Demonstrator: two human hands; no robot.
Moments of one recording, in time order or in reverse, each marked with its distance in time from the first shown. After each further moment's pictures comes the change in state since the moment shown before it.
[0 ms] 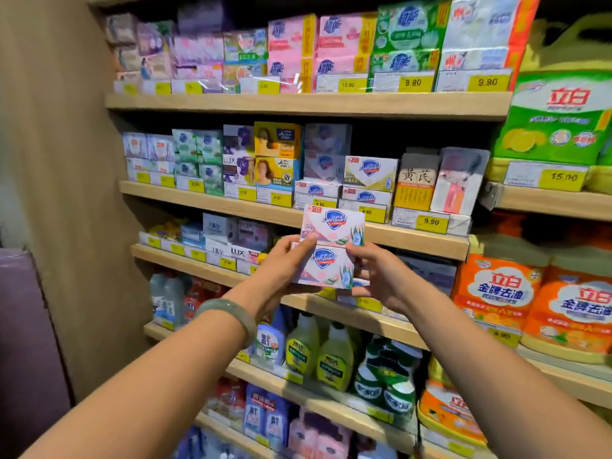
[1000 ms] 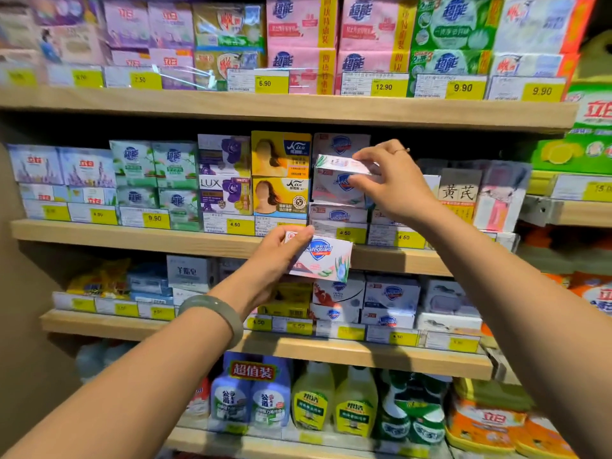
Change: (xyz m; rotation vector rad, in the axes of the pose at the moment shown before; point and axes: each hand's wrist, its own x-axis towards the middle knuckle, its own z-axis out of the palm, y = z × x) left_hand 0.145 0.036 -0.096 0.110 -0.300 0.066; right_hand 0.116 -0.125 0.056 -1.137 0.643 -0.707
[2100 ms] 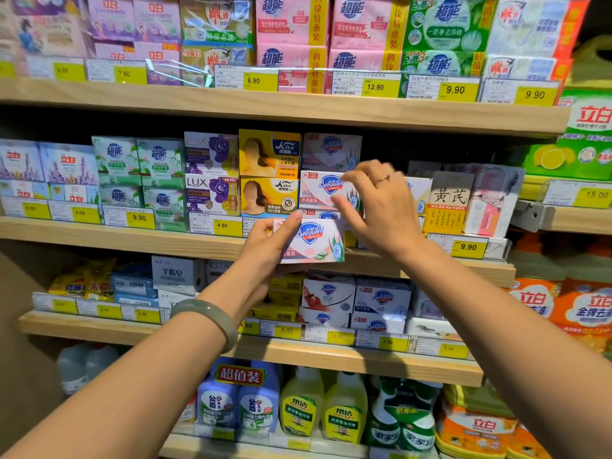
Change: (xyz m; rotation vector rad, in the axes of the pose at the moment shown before) left_hand 0.005 0.010 0.015 -0.209 0.124 0.047; right_hand -0.026 0.016 0.021 -0.485 0.183 -0.304
